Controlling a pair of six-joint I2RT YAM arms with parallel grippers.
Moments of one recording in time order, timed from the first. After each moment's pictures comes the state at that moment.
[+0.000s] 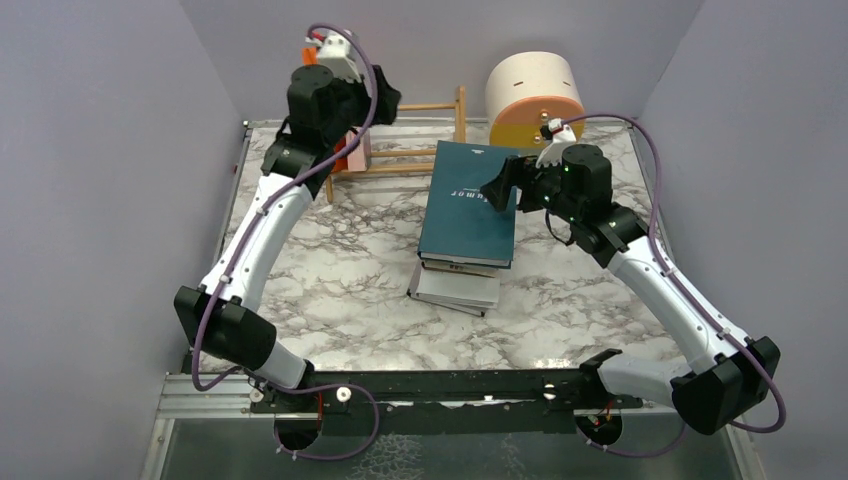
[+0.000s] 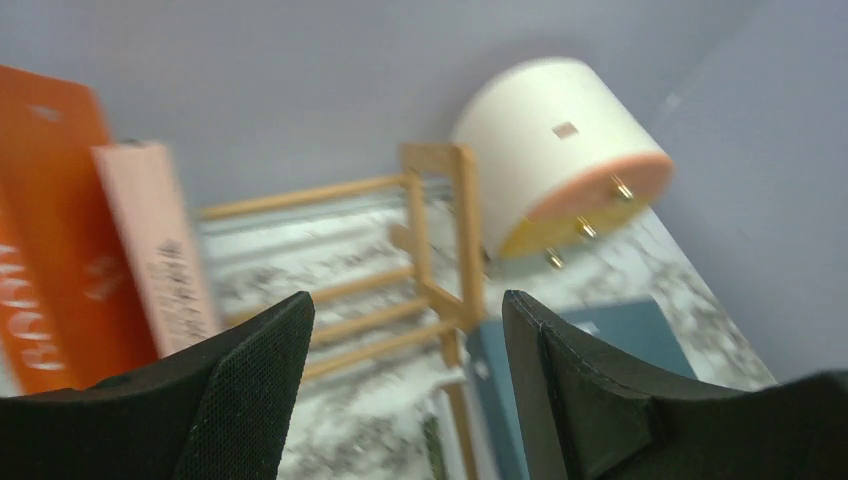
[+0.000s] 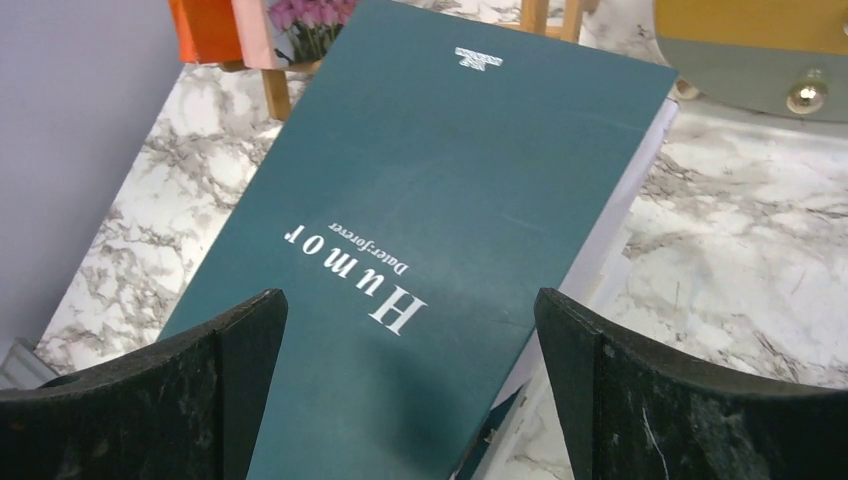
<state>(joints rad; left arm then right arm) -0.29 1.54 1.69 -0.23 0.06 -0.27 0.46 1.18 1.13 -0.29 -0.12 0.32</state>
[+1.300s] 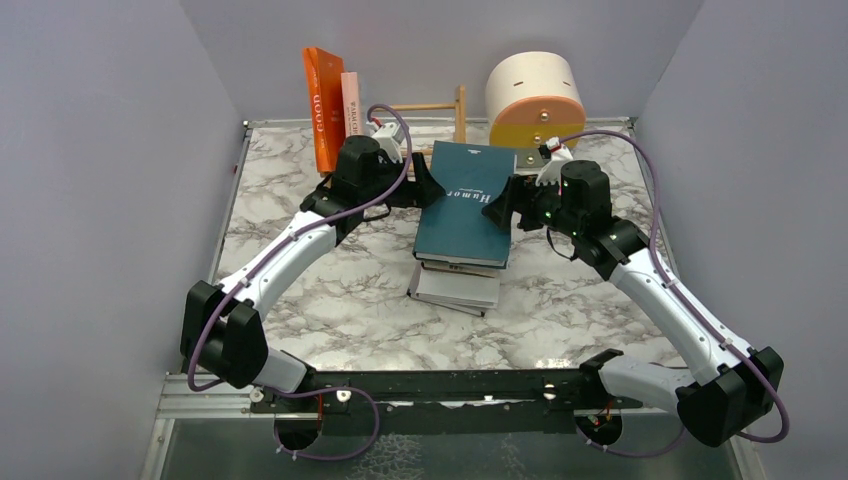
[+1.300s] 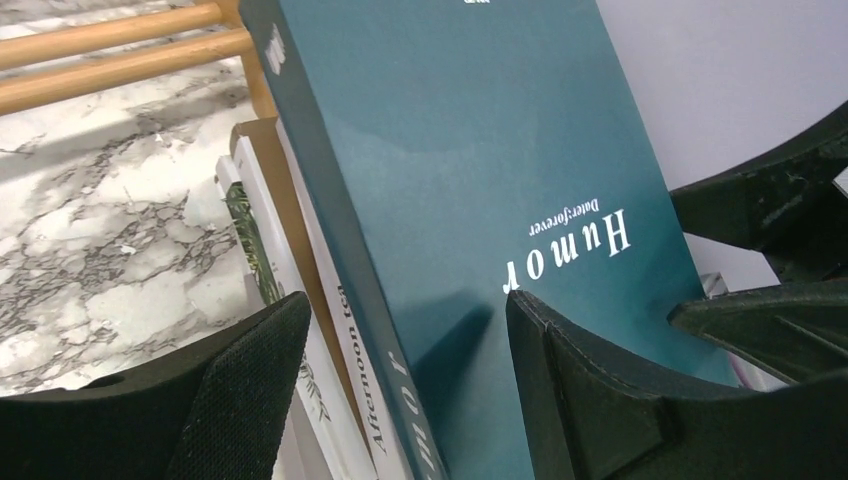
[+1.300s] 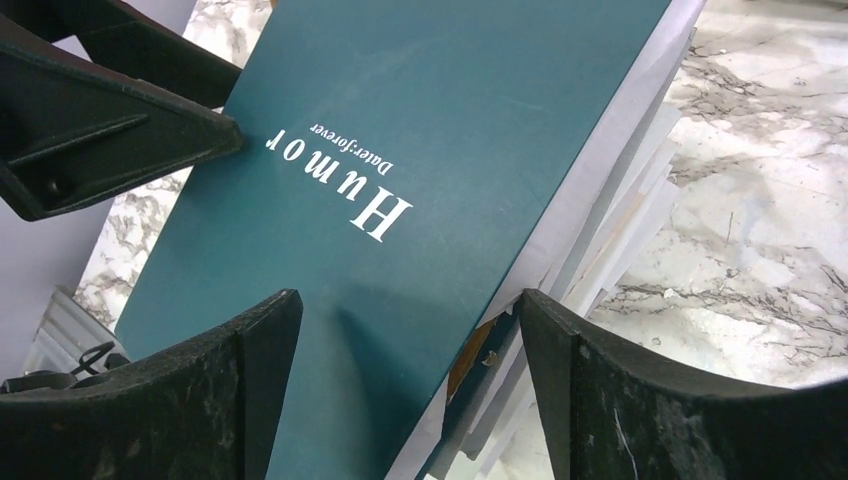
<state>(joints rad) -0.49 1.43 1.19 -0.16 0.33 -0.48 0.46 1.12 1.03 -0.34 -0.18 0.38</state>
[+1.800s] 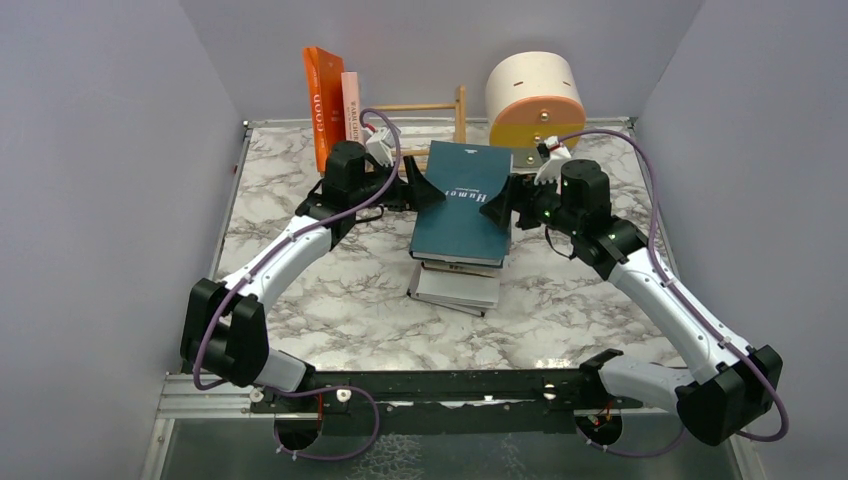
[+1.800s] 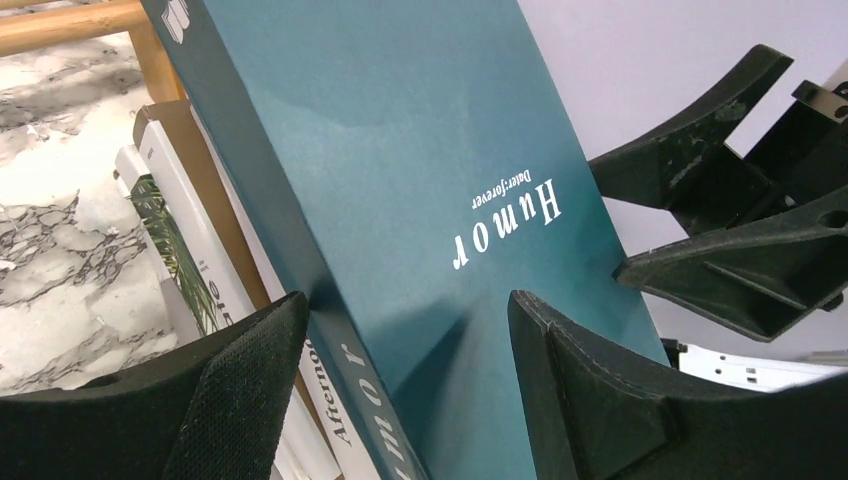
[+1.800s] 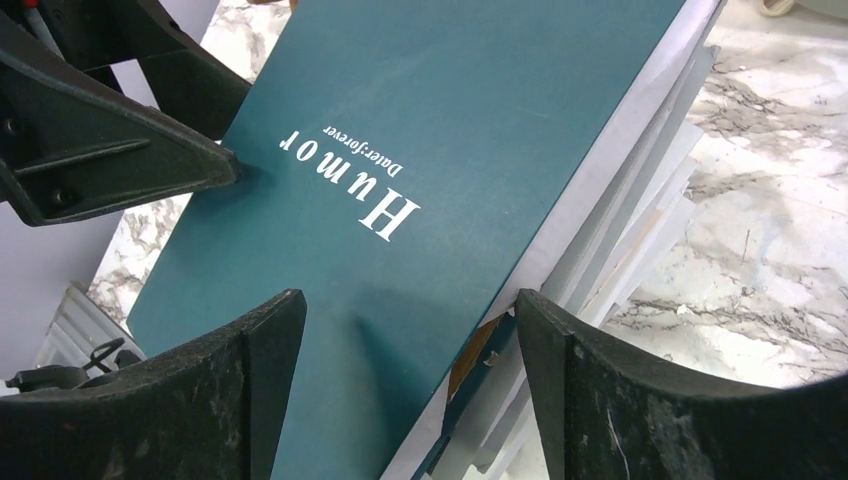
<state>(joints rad) -0.43 1.43 1.09 0.01 0.57 -0.58 0.46 1.12 1.03 -0.31 -0.21 0.37</state>
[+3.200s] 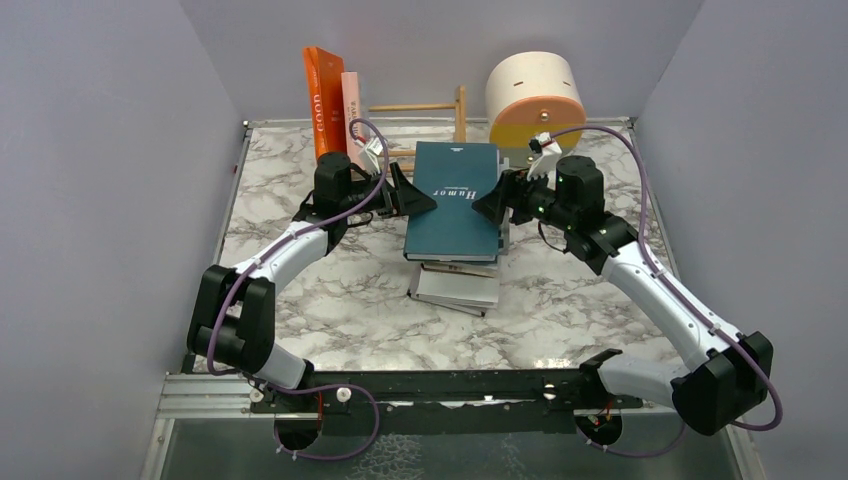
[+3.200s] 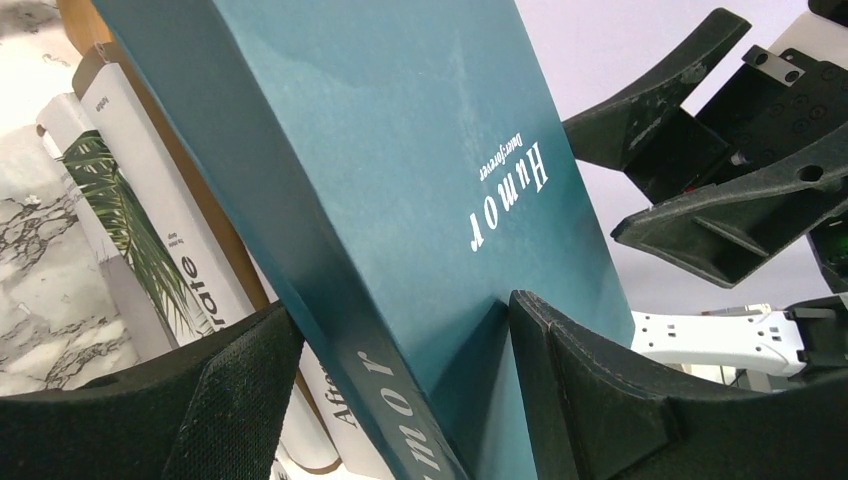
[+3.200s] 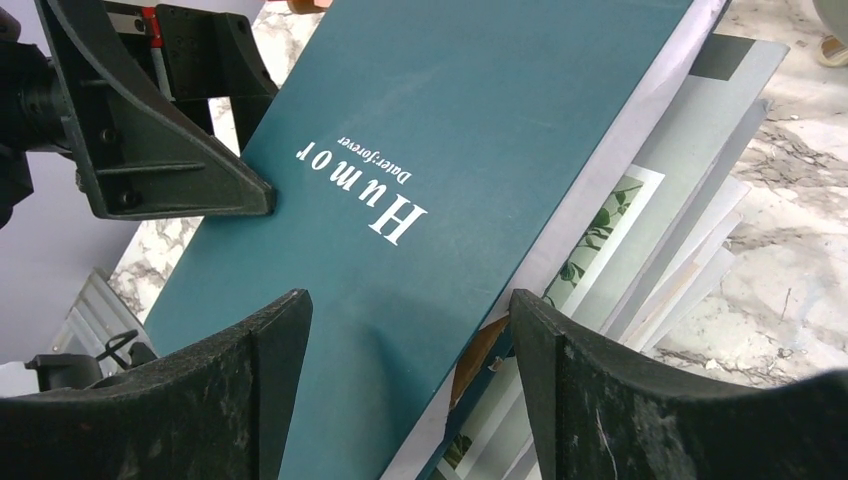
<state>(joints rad) -0.32 1.49 0.93 0.30 0.81 -0.75 0.46 1.17 1.02 -0.20 -0.28 0.36</state>
